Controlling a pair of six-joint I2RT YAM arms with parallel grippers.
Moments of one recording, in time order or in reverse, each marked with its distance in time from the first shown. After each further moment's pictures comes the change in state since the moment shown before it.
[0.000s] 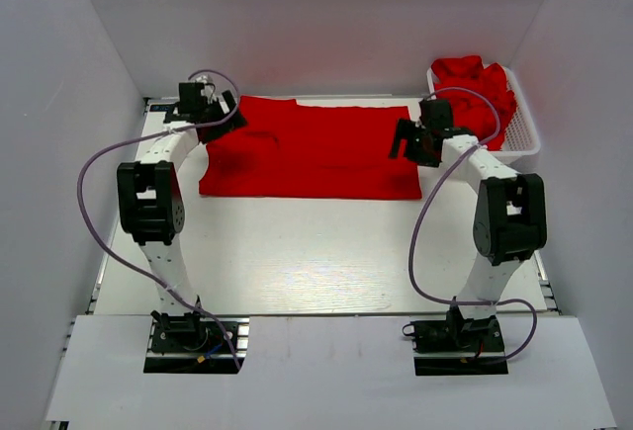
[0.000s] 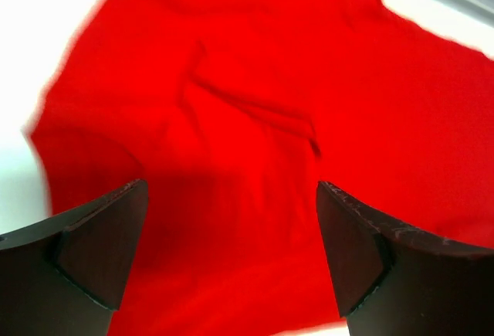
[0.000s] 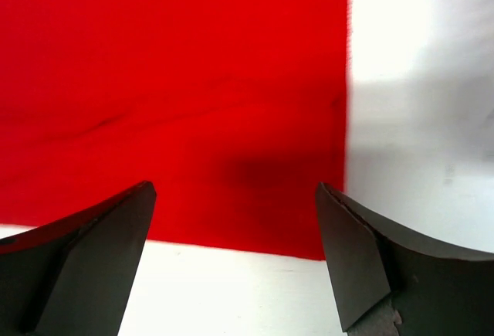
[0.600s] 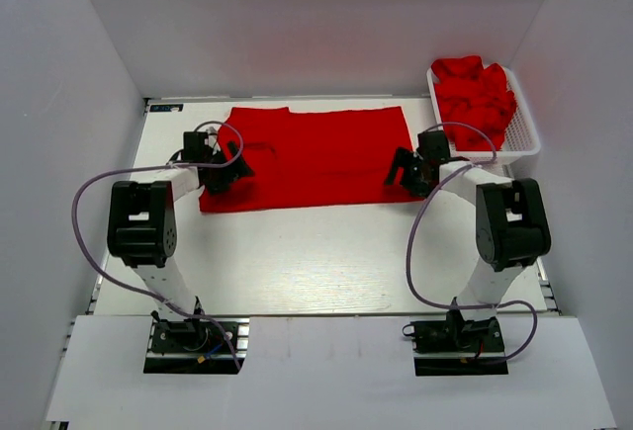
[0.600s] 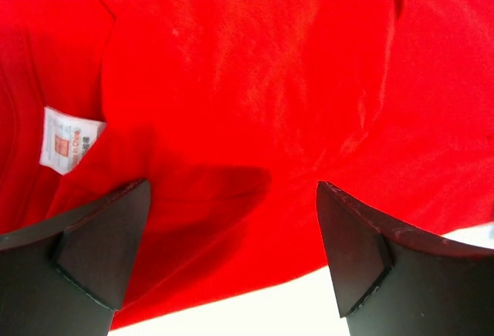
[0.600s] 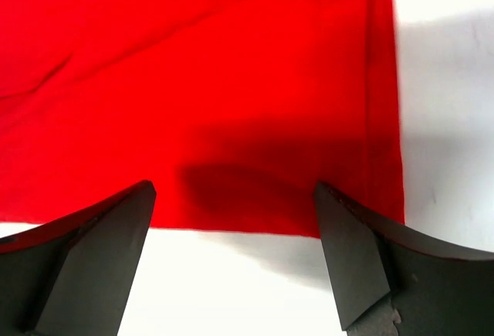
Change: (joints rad) left arm -0.010 -0.195 -0.562 0.158 0.108 -0.072; right arm 0.016 -0.014 -0.270 0.145 -0.097 0.115
